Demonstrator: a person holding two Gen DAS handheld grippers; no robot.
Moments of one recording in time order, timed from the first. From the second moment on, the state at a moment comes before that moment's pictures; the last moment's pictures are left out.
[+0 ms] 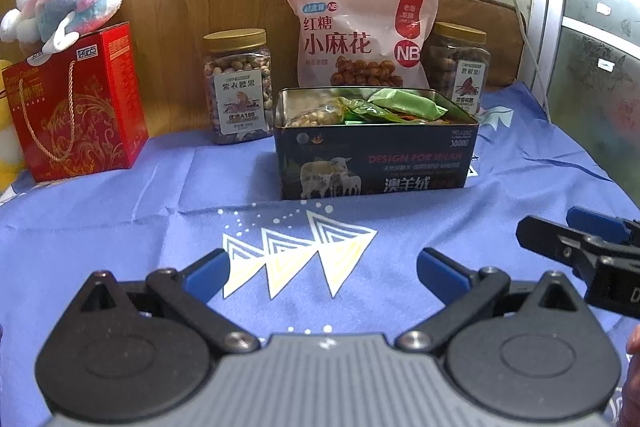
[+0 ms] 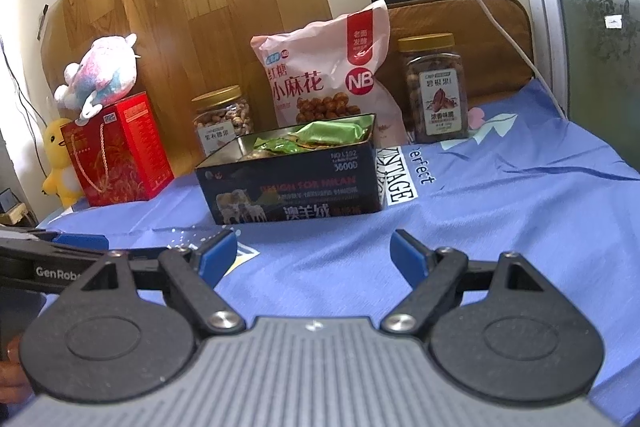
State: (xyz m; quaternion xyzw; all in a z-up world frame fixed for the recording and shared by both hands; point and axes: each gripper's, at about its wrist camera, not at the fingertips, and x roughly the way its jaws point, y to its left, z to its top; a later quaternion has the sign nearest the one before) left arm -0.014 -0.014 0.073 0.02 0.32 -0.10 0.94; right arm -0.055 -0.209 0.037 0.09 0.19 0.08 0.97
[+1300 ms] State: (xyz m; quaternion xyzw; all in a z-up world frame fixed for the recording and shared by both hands) left arm -0.019 -0.010 0.079 0.05 0.28 -0.04 0.96; right arm -0.057 -0.209 0.039 0.09 0.19 0.08 0.97
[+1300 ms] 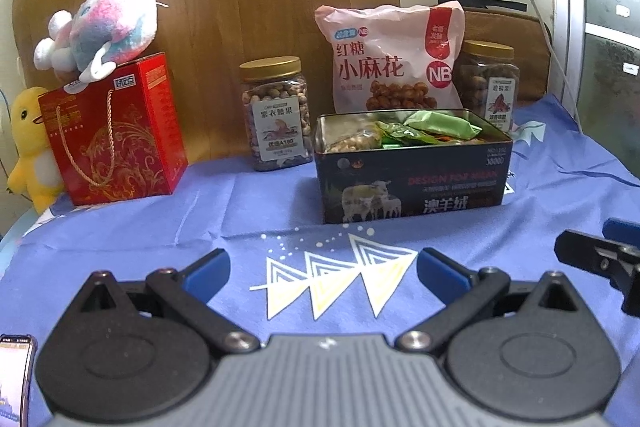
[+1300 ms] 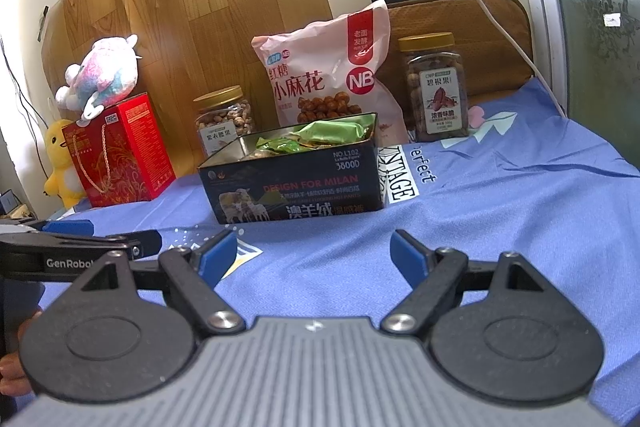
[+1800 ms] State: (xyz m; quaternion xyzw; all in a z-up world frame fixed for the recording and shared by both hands) left arm -0.005 -0.009 0.063 0.04 0.35 -0.06 0.93; right arm -0.057 -0.209 0.039 0.09 0.19 0.08 0.97
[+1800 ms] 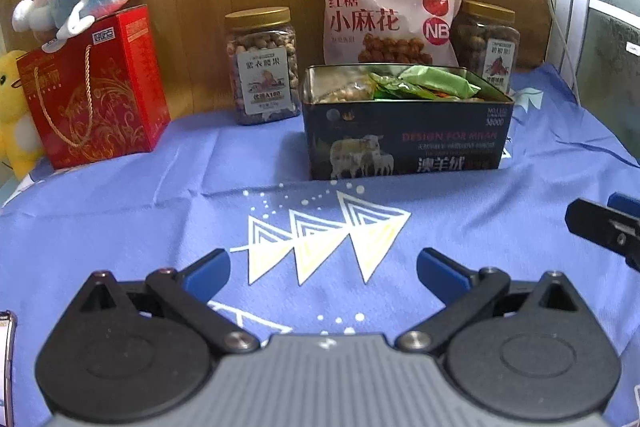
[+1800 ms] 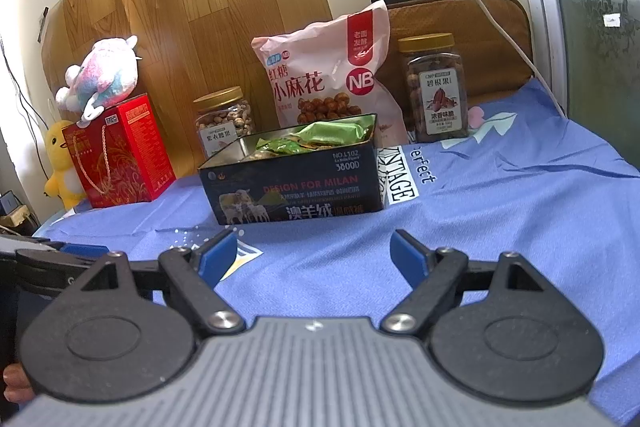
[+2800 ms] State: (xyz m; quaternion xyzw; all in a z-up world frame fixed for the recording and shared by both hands) left arm 0.004 -0.020 0.051 0.05 0.38 -0.07 0.92; right arm -0.054 -0.214 0.033 0.10 0.20 0.09 0.97
